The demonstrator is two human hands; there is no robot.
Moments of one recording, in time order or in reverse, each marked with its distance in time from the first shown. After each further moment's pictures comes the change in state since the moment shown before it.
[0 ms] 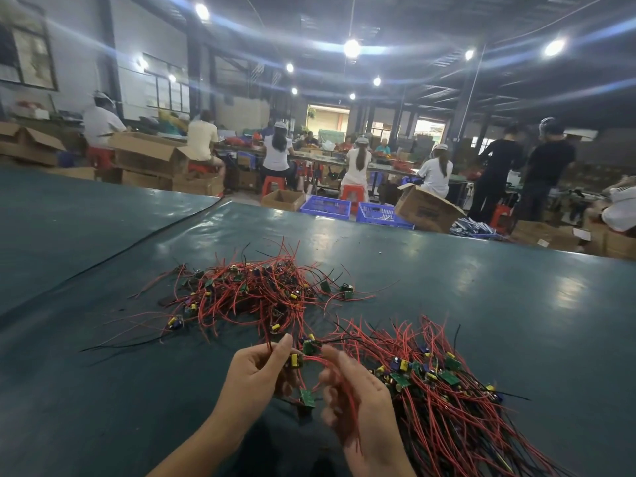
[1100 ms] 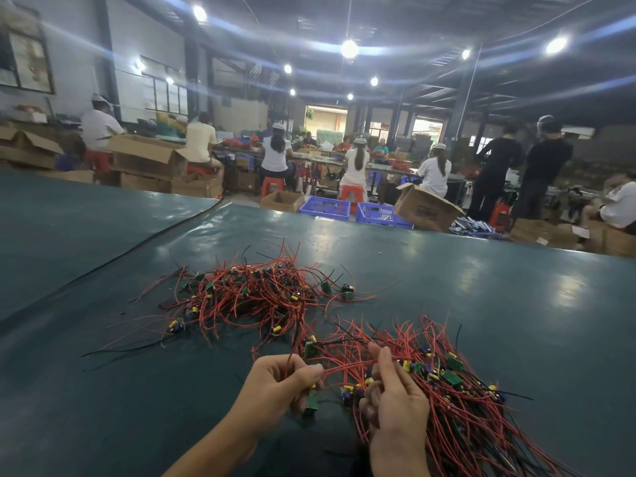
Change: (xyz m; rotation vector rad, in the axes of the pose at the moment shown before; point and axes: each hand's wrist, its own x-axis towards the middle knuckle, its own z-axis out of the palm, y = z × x) left_hand -0.010 0.010 0.007 -0.007 -0.264 0.014; right_hand 0.010 -0.007 -0.016 -0.022 0.448 -0.241
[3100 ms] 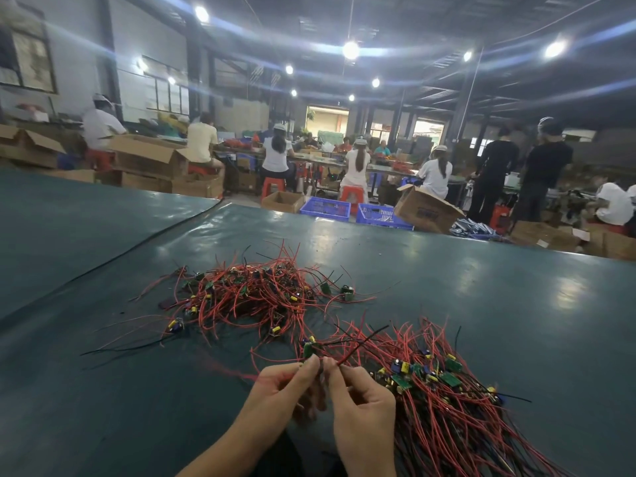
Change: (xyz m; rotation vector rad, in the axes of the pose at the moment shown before) left_hand -0.005 0.002 0.011 0.022 -0.058 -0.114; right_hand -0.015 0.025 0.011 -0.393 -0.231 -0.319
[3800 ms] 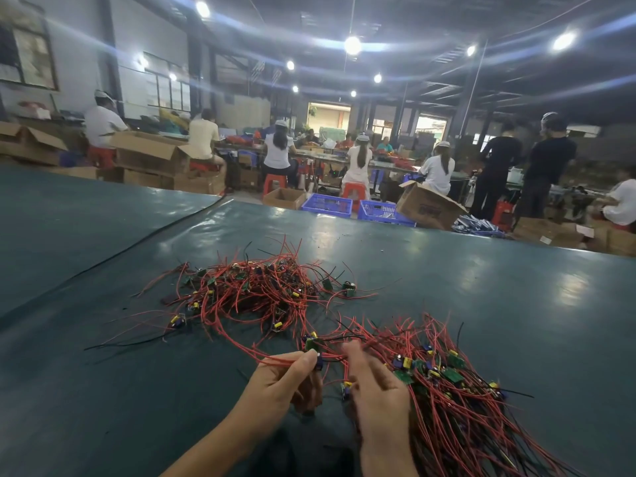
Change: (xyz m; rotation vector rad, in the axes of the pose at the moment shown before) left_hand -0.001 0.001 -0.005 -0.054 0.004 0.134; right_hand 0.008 -0.011 -0.010 0.234 0.036 0.247
